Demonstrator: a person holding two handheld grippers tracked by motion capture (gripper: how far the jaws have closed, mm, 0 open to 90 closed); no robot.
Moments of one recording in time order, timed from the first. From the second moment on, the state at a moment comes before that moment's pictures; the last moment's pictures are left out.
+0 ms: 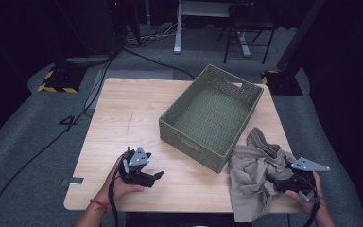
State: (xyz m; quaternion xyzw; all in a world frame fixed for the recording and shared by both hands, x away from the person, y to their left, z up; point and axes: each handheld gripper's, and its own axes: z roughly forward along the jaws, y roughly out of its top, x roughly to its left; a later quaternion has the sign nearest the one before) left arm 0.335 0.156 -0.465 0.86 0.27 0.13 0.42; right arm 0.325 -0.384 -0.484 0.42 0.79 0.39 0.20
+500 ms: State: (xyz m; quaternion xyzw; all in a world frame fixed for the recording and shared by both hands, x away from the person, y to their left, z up) left arm 0.359 0.088 -0.412 0.86 0.15 0.13 0.48; right arm 0.336 -0.374 -0.501 0.43 0.79 0.41 0.19
